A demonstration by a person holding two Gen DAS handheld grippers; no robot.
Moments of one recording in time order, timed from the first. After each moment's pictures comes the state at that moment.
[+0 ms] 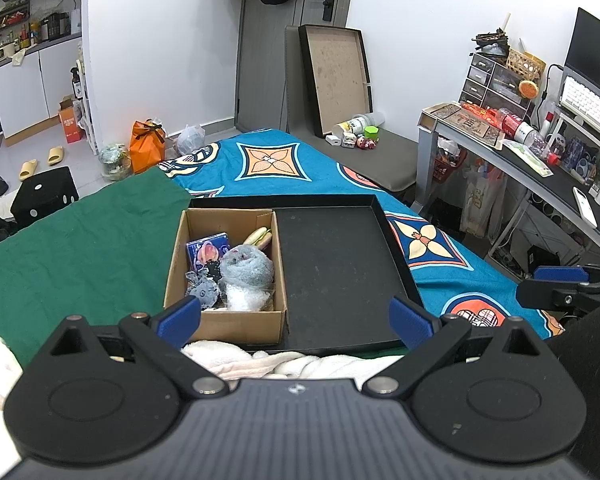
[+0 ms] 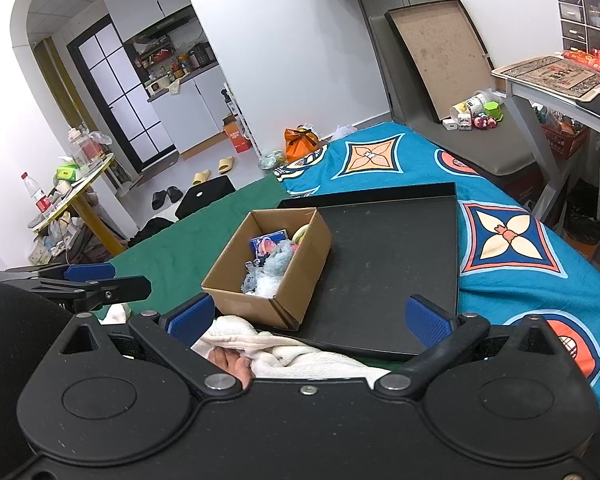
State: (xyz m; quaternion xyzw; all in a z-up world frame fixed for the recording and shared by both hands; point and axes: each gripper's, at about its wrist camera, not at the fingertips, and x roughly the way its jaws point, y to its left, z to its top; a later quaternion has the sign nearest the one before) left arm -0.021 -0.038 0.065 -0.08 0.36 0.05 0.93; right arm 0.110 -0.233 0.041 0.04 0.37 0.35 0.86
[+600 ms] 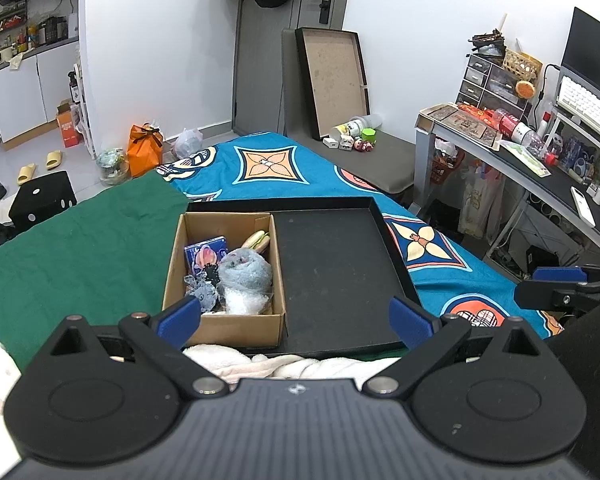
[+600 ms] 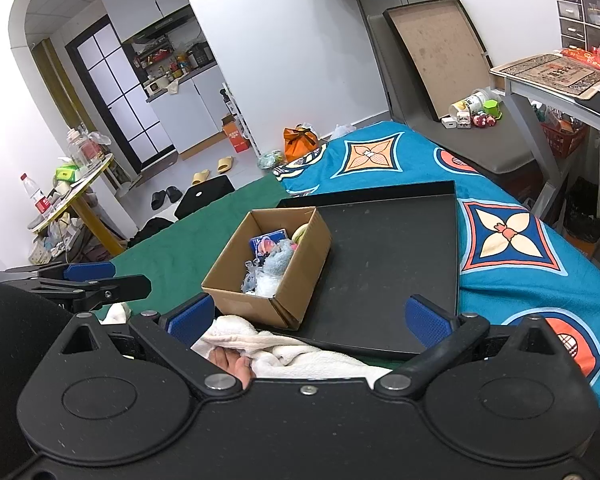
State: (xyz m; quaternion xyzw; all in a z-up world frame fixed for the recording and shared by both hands) left arm -0.021 -0.039 0.067 -0.08 0.36 0.05 0.93; right arm 0.111 -0.237 0.041 0.04 0.38 0.35 0.86
